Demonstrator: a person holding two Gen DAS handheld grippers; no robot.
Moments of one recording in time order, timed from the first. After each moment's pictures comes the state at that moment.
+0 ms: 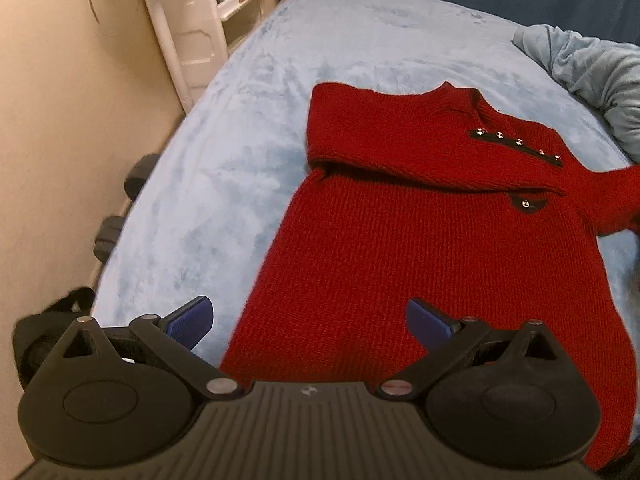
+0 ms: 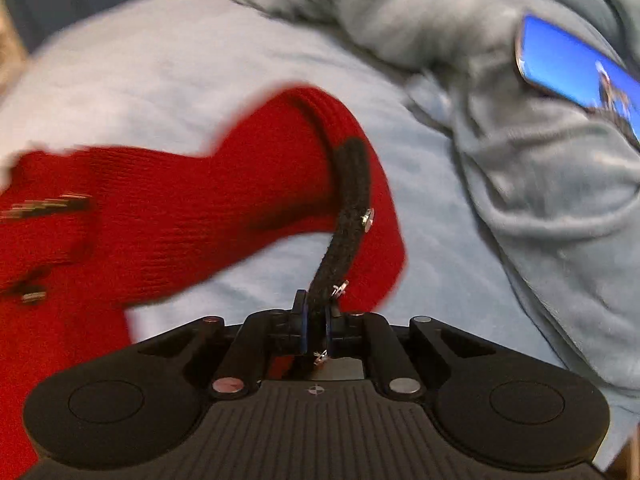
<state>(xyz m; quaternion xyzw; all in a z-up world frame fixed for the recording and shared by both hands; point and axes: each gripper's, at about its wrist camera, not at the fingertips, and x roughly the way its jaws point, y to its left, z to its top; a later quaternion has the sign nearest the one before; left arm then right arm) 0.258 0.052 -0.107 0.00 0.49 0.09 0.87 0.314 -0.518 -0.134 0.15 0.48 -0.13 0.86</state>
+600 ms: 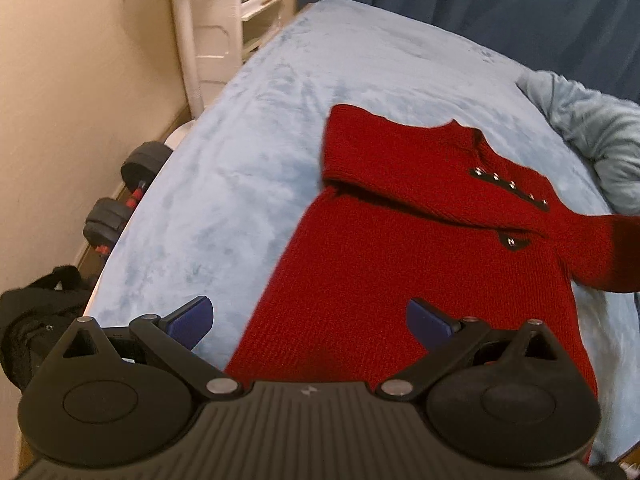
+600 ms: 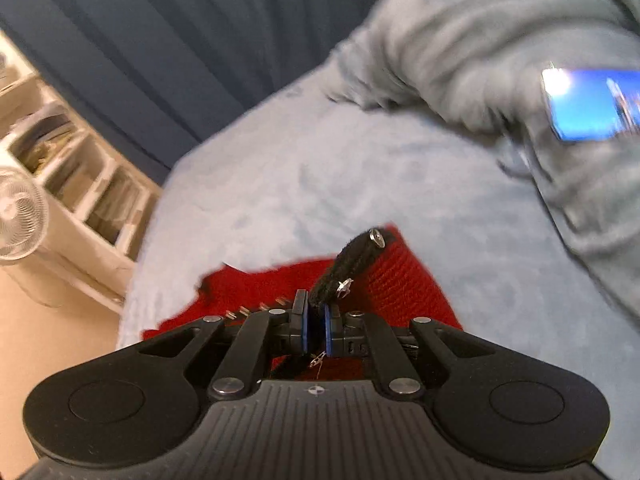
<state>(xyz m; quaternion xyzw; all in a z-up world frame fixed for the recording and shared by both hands) 0.243 0.093 -0.080 -0.07 0.47 0.08 0.87 0.294 -0.508 -0.016 0.28 0.35 -0.04 0.89</state>
